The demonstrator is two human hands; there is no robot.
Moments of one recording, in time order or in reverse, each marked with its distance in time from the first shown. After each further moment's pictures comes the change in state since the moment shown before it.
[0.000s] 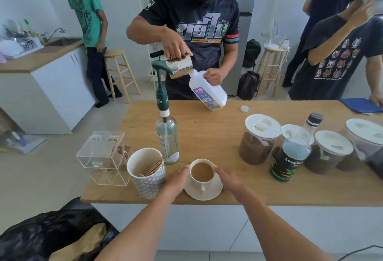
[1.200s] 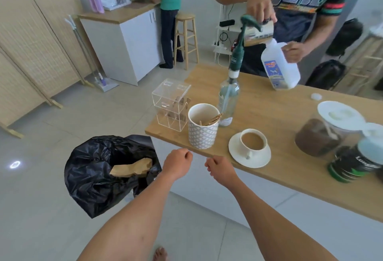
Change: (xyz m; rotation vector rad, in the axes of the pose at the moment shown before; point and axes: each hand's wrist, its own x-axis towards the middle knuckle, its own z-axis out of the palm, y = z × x) left_hand -0.096 -0.124 -0.067 0.326 0.429 0.113; right_hand -0.074 0.015 0.148 -0.330 -0.297 -0.325
